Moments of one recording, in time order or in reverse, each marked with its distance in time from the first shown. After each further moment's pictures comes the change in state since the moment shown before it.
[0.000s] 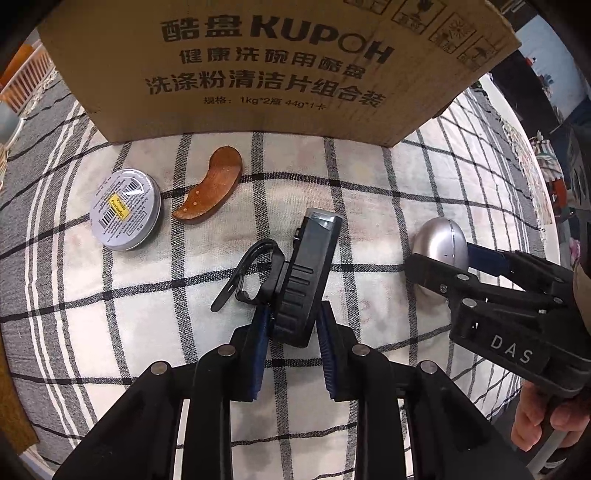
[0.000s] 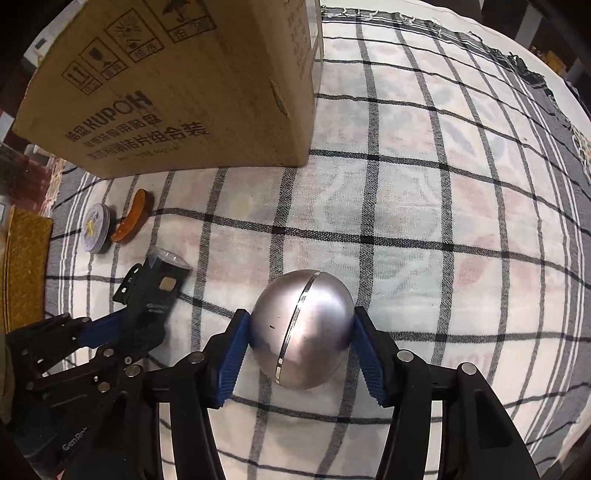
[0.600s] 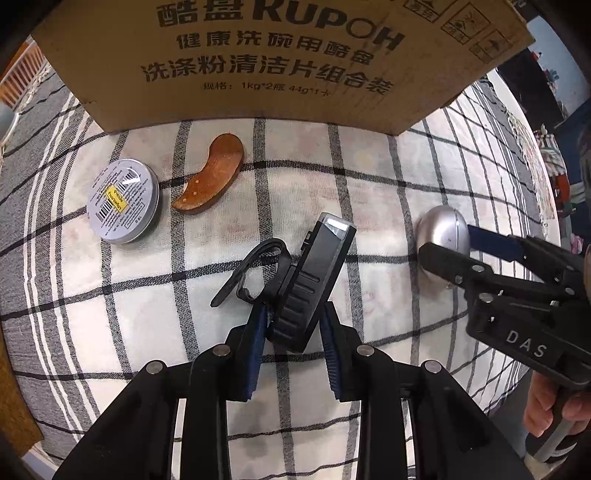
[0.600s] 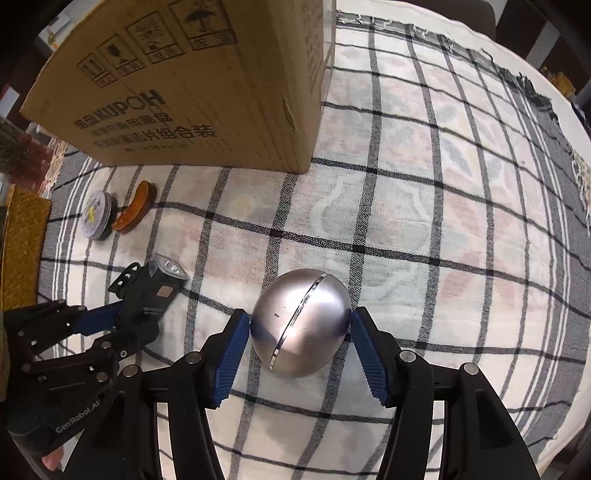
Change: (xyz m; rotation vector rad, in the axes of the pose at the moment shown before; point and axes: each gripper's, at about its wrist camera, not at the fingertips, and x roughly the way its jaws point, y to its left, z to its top) left arm 0.005 0.001 0.004 -0.008 0.067 0.006; right arm -0.009 -0.002 0.012 -0.066 0.027 -0.029
